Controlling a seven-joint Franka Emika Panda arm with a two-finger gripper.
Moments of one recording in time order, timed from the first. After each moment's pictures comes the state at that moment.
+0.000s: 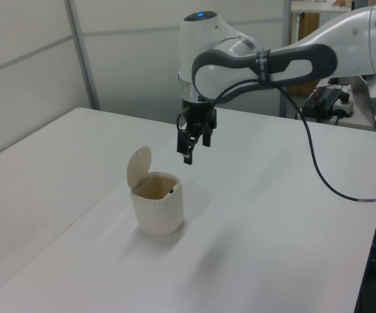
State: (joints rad) arm -0.07 0.11 0.08 -1.66 -0.04 1.88 0.04
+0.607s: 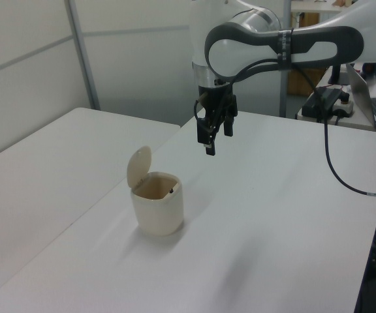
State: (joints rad) arm -0.07 0.02 0.08 -1.66 -0.06 1.69 0.04
